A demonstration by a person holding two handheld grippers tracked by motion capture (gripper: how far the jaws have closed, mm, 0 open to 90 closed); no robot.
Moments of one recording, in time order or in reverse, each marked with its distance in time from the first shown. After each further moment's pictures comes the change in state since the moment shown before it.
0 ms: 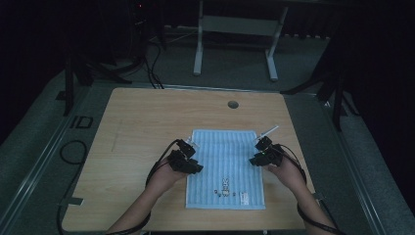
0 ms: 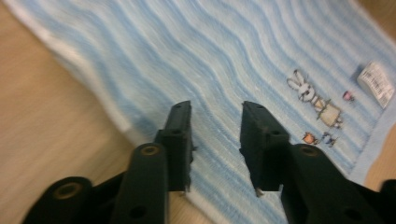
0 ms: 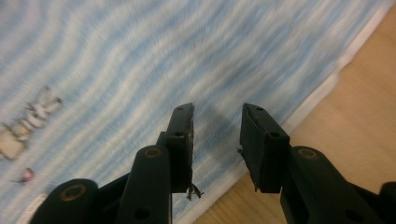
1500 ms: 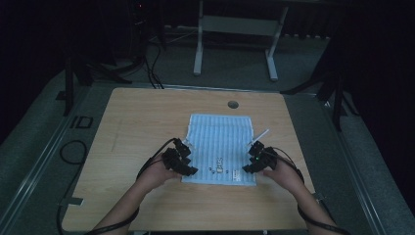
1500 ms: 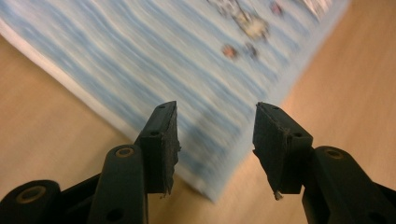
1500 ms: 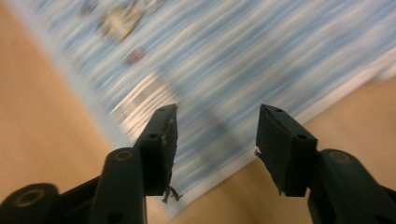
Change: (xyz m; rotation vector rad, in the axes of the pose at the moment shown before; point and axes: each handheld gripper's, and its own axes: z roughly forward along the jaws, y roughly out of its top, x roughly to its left) left arm 0.004 -0.014 -0.013 0.066 -0.002 0.143; right arm 0.026 -0.002 0.007 0.055 0.059 -0.139
